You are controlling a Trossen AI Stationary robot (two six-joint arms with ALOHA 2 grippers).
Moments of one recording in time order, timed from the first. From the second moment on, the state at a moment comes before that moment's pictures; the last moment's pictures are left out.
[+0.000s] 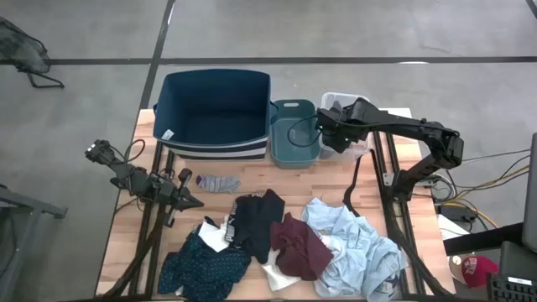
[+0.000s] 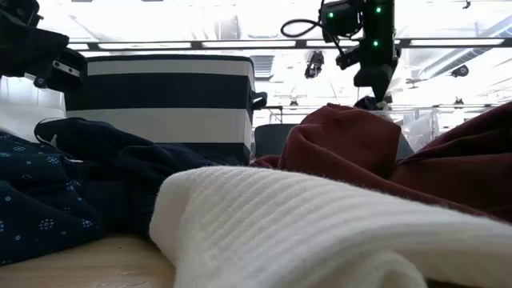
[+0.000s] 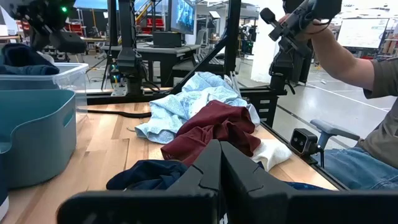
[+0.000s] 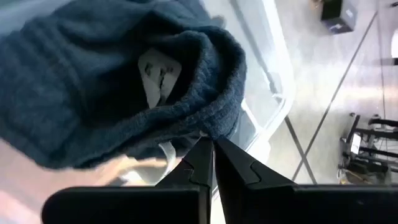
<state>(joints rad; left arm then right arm) -0.60 0.02 0.06 -0.08 -0.34 -0.06 -0.39 1.52 1.35 -1.38 0.68 0.27</state>
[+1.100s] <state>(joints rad) -0.60 0.02 0.06 -0.08 -0.34 -0.06 -0.41 1.47 1.35 -1.44 0.67 0.34</state>
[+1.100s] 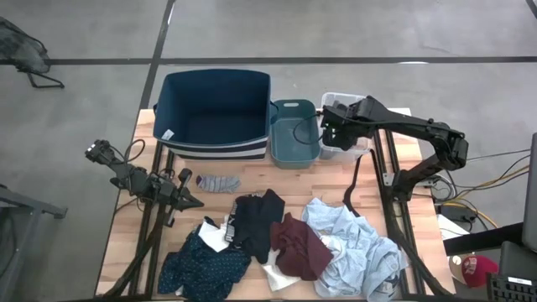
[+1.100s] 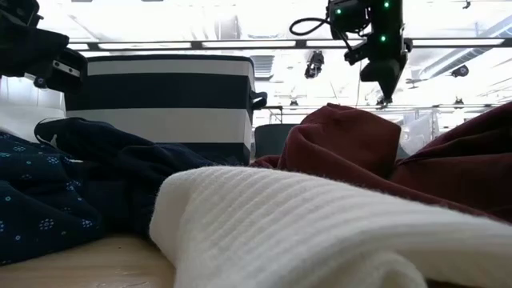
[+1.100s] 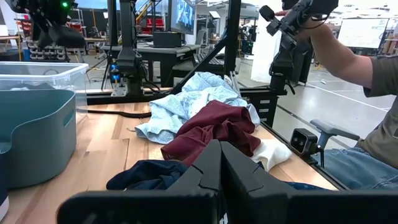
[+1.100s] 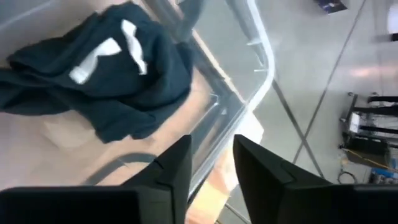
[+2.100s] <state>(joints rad) -0.60 0.02 0.06 -0.08 -0.34 -0.06 0.16 1.52 1.35 -0.90 0.10 0.13</state>
